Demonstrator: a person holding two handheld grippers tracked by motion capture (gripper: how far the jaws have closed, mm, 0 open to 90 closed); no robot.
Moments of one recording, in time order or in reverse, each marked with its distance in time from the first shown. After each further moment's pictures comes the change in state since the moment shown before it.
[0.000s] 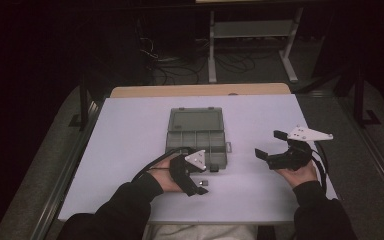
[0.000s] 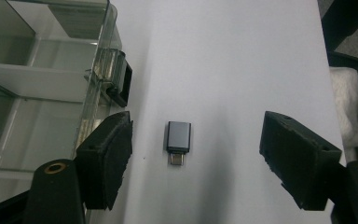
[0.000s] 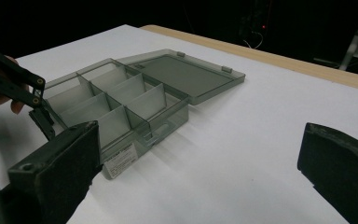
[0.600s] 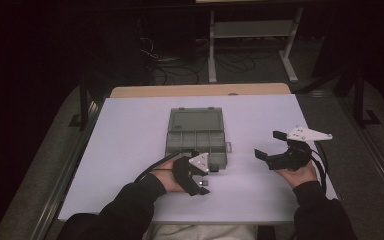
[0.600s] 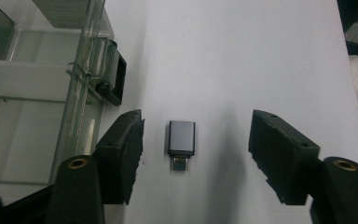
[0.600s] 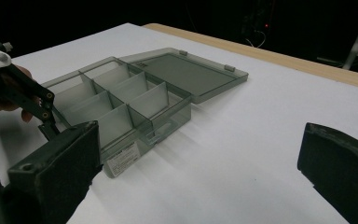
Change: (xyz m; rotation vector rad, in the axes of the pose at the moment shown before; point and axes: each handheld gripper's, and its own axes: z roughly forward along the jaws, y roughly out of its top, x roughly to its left) left arm 0.003 -0.002 0.014 0.030 -0.004 0.026; right arm 0.001 0.000 0.001 0.006 0.009 -0.003
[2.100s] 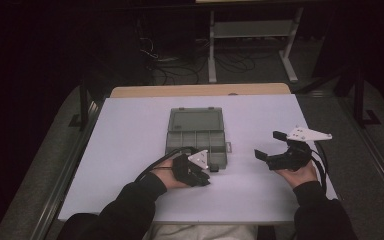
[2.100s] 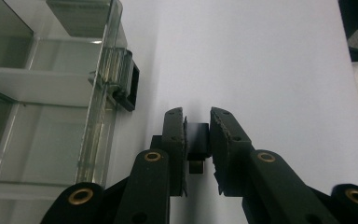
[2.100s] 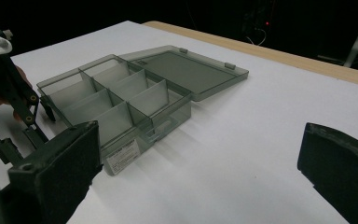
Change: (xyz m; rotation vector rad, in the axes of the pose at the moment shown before) left arm 0.003 0.004 -0.007 -0.024 0.008 -0.006; right arm 0.000 0.000 0.000 0.008 0.001 0.000
